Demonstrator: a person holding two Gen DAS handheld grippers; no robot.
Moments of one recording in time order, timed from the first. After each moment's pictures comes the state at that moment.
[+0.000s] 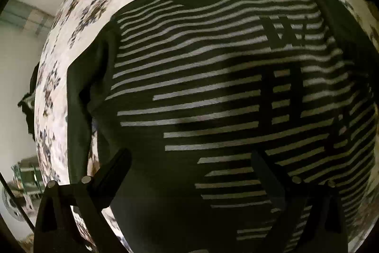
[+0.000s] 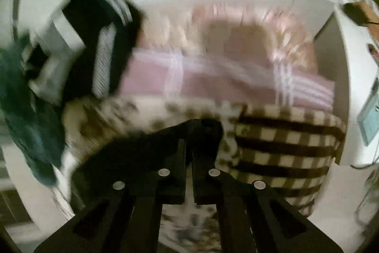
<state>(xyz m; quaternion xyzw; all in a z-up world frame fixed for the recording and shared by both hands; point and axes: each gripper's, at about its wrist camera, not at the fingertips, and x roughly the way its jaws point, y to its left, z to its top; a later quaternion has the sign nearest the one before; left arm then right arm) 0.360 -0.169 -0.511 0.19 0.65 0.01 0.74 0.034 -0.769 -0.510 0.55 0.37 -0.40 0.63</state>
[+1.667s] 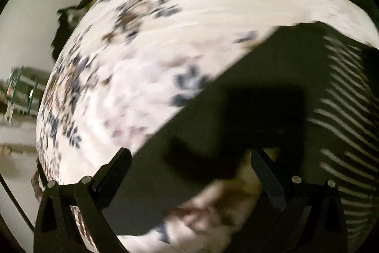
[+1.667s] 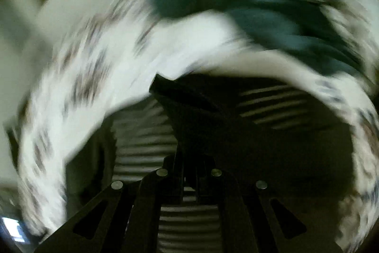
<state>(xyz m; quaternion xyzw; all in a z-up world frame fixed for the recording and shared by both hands) 0.383 0.137 -0.509 -0.02 0.62 0.23 0.75 0.537 -0.073 -0.525 0.04 0.54 -0.01 0.84</state>
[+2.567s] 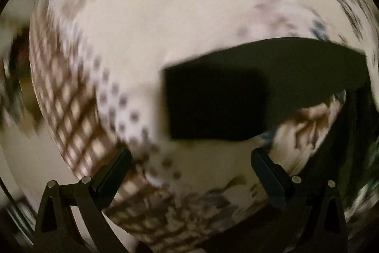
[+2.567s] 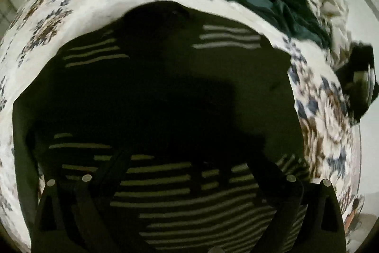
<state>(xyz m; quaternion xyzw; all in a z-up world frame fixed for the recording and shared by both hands) 0.164 0.263 -0.547 -0.37 0.63 0.28 0.62 0.431 -0.166 -0.526 0.04 0.61 -0.14 0.78</state>
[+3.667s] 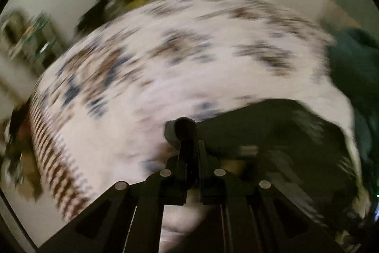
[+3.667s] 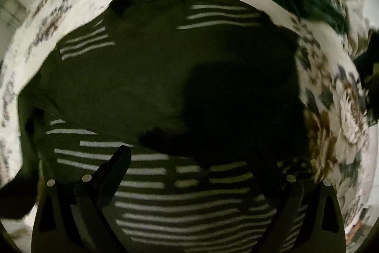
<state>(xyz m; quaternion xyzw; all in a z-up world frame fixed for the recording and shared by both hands) 0.317 0.103 -0.379 -0.16 0.45 0.26 0.84 0.411 -0.255 -0.530 0.09 0.64 -0.06 0.76</state>
